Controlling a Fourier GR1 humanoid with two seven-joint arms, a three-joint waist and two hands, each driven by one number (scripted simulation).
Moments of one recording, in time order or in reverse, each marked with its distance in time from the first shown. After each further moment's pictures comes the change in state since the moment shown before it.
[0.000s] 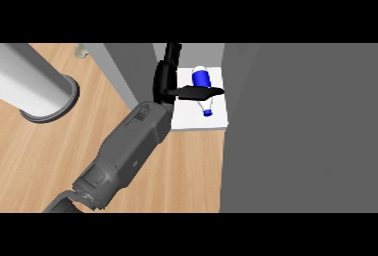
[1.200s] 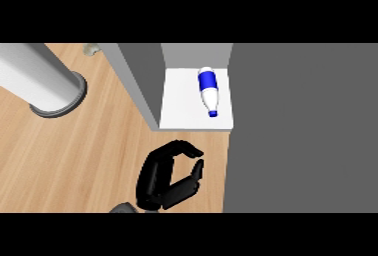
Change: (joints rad) left arm 0.761 0.160 -0.427 -0.926 -0.018 0.066 0.076; right arm 0.038 0.027 0.003 -0.008 -0.002 0.095 0.024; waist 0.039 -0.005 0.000
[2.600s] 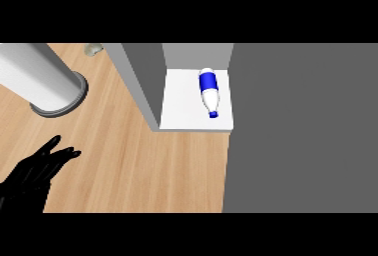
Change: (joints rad) left arm 0.441 0.592 0.364 -0.427 0.220 -0.313 -0.052; right arm 0.022 -0.042 0.259 -0.029 0.022 0.268 0.056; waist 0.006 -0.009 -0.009
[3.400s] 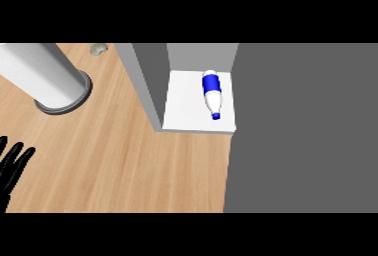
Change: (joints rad) left arm 0.153 0.120 0.151 -0.023 0.117 -0.135 -0.022; right arm -0.227 -0.062 0.220 0.005 0.029 -0.019 0.134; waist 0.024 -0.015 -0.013
